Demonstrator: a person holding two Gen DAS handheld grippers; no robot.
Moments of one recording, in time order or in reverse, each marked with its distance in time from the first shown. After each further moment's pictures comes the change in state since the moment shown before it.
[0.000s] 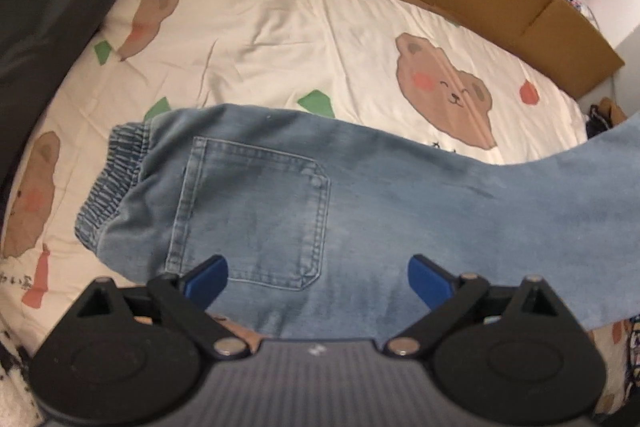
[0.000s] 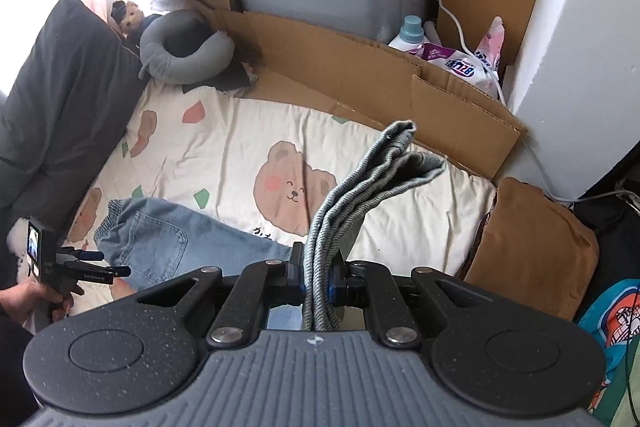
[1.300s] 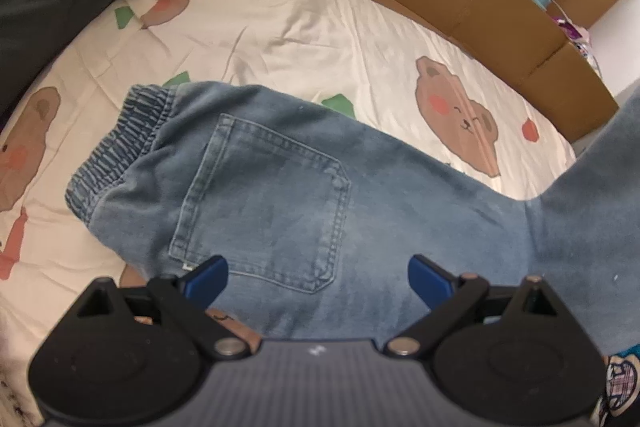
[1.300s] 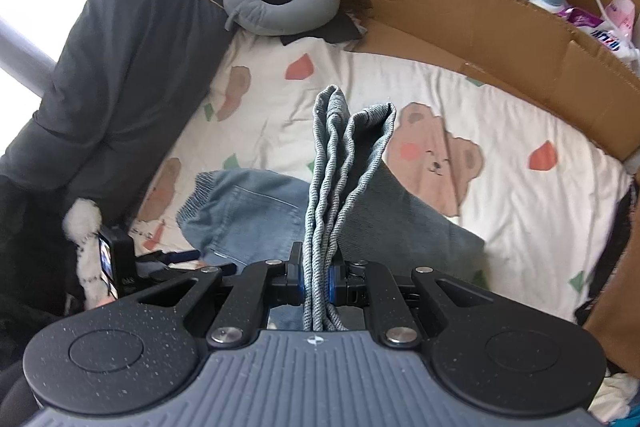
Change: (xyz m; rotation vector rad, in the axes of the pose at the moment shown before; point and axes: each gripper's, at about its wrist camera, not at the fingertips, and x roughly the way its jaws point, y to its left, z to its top) left arm 0.015 0.046 -0.021 -0.119 -0.062 -0.091; right arm 0.098 0.163 0.008 0.002 0.118 0.227
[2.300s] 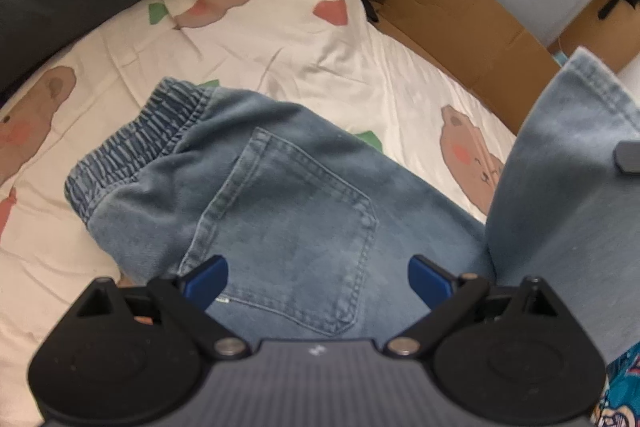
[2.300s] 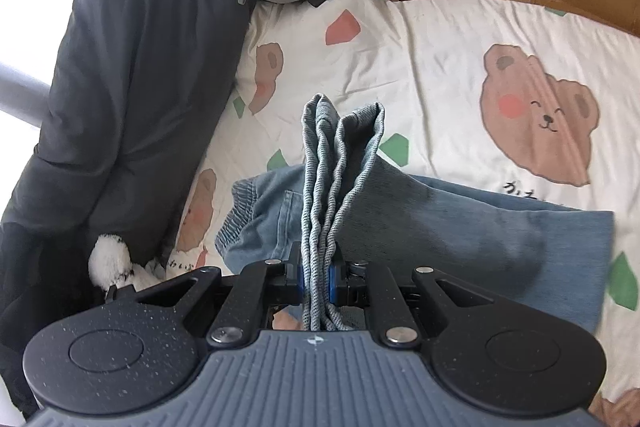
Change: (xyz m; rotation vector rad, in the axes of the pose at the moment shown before) left arm 0.025 0.037 -0.014 -0.127 -0.150 -0.039; right arm 0.169 0.029 -0.012 0.153 0.003 0.171
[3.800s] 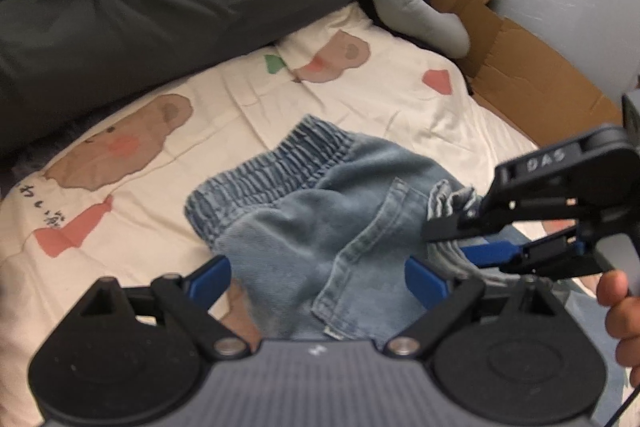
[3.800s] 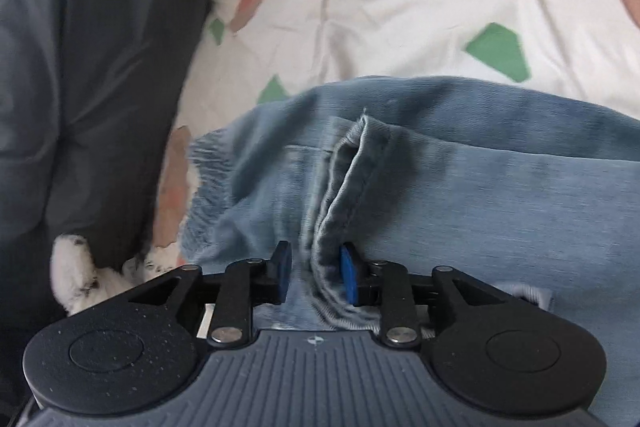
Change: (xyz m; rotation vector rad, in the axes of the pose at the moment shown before) left arm -0.005 0.046 -0.031 -0.039 -0.258 0.238; right arm 0.219 0.004 -0.018 0.070 0.161 0.090
